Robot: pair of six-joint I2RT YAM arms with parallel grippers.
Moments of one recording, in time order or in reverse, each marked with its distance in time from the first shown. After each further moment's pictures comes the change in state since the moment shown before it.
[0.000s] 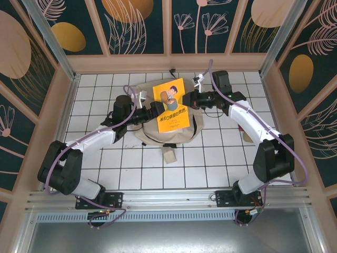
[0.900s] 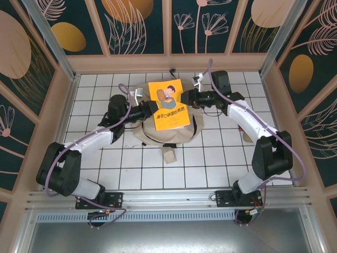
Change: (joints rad) left arm 0.027 -0.025 -0.014 0.116 0.058 -0.119; right arm -0.006 0.024 -0.023 0.076 0.034 0.035
